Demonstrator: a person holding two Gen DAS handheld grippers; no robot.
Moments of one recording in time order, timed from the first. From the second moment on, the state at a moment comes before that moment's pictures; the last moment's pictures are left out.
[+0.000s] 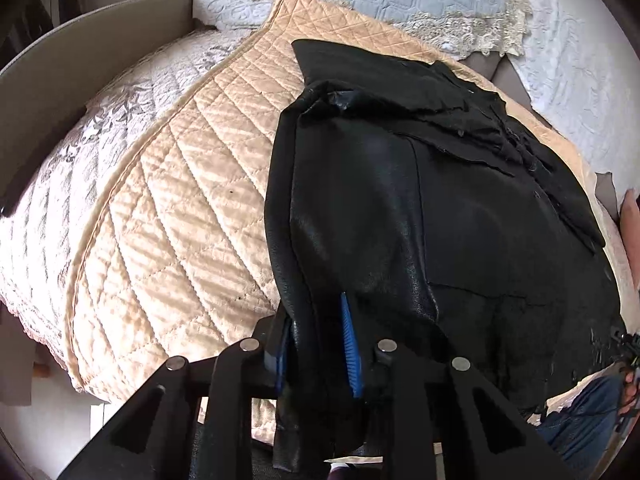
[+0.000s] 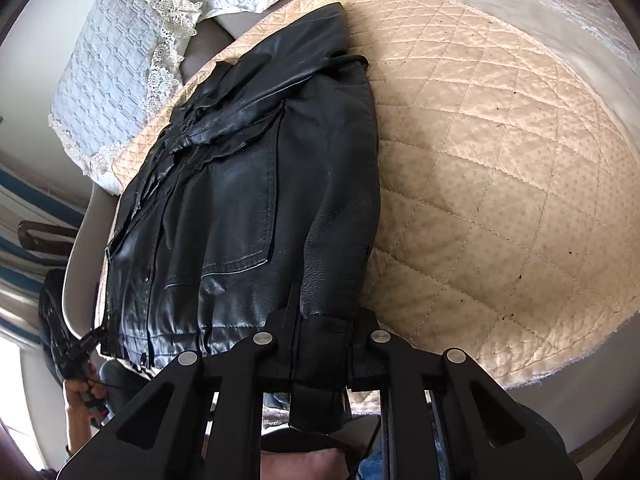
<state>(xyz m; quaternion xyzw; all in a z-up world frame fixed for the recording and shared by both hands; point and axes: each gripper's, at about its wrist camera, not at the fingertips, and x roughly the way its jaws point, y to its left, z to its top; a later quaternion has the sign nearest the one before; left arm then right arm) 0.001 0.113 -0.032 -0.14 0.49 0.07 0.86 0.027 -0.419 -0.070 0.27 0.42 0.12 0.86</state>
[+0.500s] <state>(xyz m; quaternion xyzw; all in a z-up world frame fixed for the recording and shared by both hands) -0.062 0.141 0.019 -0.21 0.44 -0.01 0.88 -0.037 -0.429 -0.037 0.30 0.35 0.20 0.86</state>
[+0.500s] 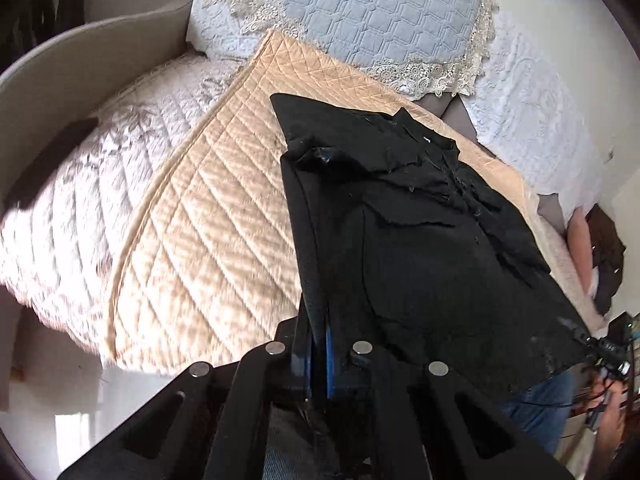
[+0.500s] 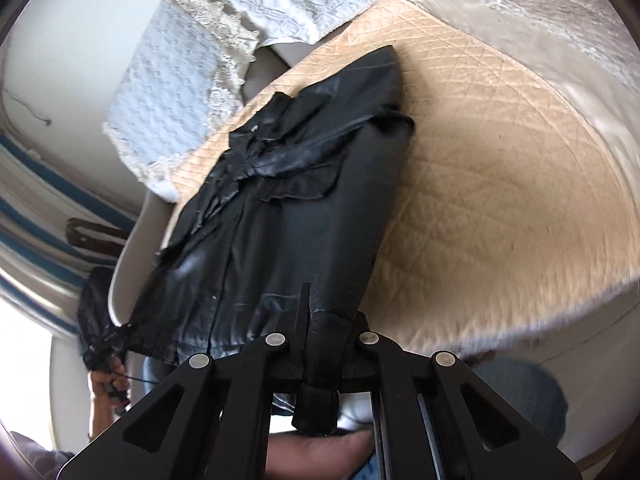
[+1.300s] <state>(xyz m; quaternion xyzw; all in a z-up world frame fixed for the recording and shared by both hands) 0.111 0.171 0.059 -0.33 0.33 -0.05 0.89 0.148 -0.456 0.057 0.34 0.27 0.25 0.87</state>
